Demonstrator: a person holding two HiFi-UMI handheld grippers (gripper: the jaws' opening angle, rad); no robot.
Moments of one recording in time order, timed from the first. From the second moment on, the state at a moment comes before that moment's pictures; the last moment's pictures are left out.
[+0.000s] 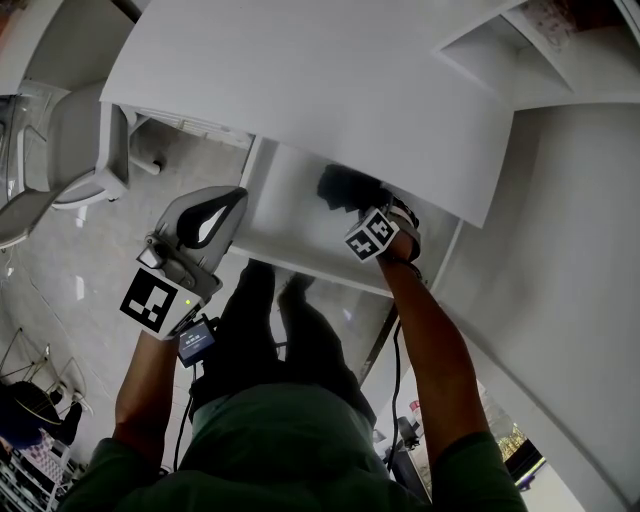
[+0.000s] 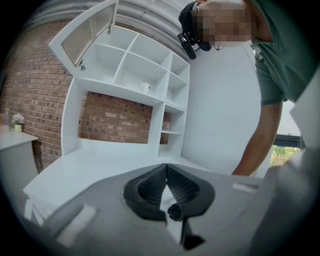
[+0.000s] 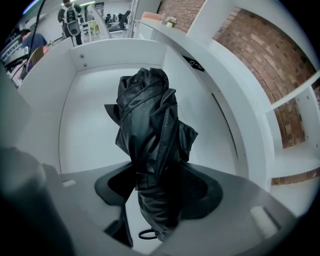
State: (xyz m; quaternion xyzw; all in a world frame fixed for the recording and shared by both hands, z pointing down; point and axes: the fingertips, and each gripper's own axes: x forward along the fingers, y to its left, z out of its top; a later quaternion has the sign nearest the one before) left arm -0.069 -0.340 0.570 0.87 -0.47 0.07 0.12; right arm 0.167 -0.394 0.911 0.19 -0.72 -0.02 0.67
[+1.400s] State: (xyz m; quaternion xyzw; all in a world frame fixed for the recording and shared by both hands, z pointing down) left arm -0.088 -0.330 0.480 0.87 -0.49 0.07 0.06; right arm 0.179 -0.381 0.733 0.31 -0.80 0.08 0.51
